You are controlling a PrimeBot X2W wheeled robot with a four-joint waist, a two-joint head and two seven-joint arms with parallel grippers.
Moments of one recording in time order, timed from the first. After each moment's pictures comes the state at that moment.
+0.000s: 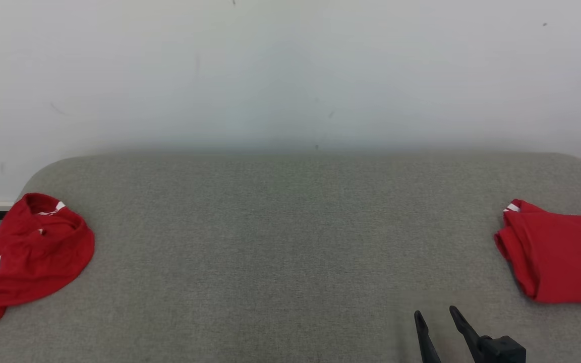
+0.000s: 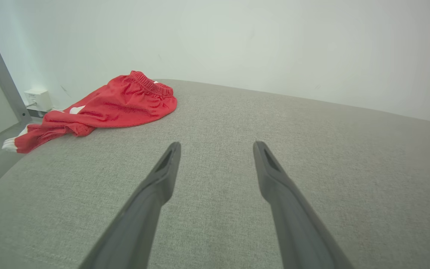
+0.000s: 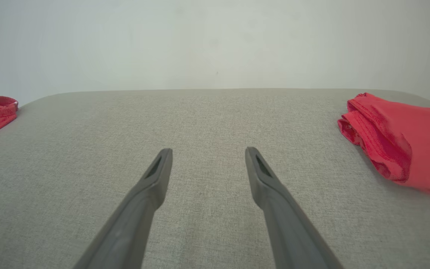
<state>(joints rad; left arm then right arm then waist) 0.30 0.06 0.12 0.06 -0.20 -0.13 -0.26 -0.01 -0.05 0.10 0.41 0.11 0.13 -0.24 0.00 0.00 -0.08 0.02</state>
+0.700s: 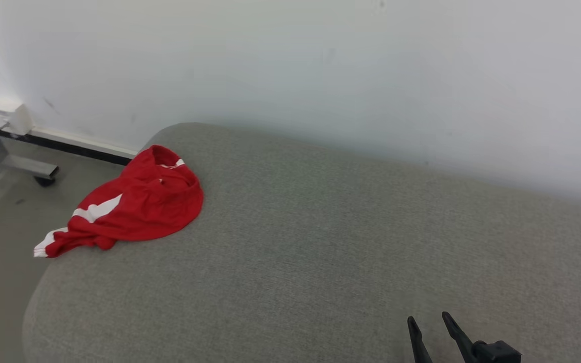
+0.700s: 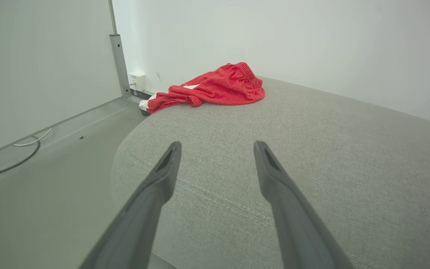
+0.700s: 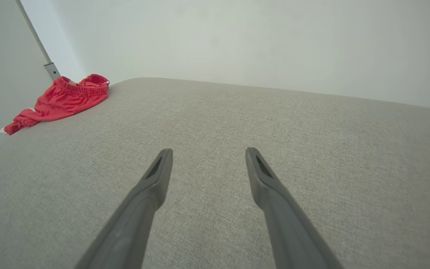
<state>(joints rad) 0.32 0.09 0.14 0.06 -0.20 -0.13 -0.26 -0.01 -0.05 0.14 0.43 0.16 0.13 -0.26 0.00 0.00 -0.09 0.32</state>
